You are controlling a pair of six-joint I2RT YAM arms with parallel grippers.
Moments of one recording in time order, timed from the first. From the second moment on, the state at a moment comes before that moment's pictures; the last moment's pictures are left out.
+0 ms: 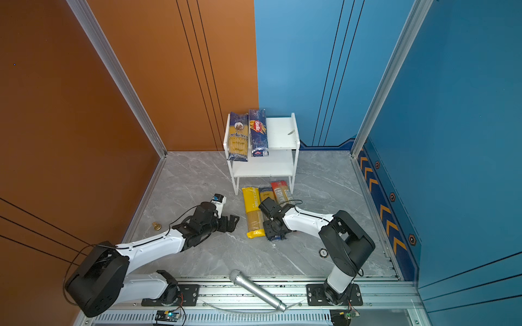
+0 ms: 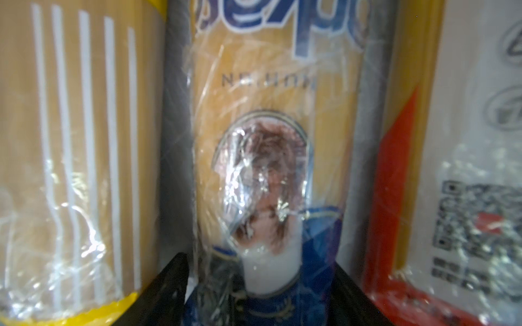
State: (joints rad) left arm -0.57 1.29 0.50 0.10 0.01 -0.37; right arm 0.75 1.67 0.94 -0.57 0.09 0.48
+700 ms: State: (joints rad) left arm -0.57 1.29 0.50 0.10 0.01 -0.37; right arm 0.77 1.64 0.90 -0.56 0.12 0.47
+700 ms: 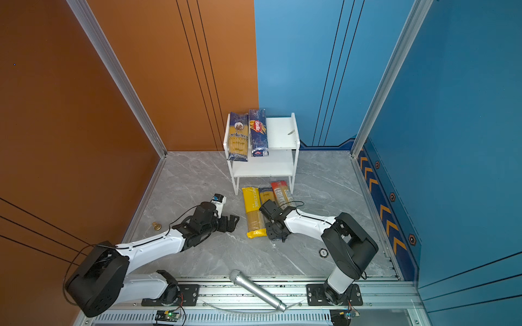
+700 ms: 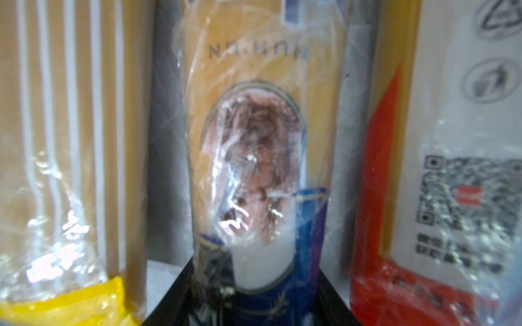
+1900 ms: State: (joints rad) left arm -0.58 1.28 0.50 0.10 0.01 -0.37; right arm 0.72 1.54 0.90 -0.62 0.06 0.47
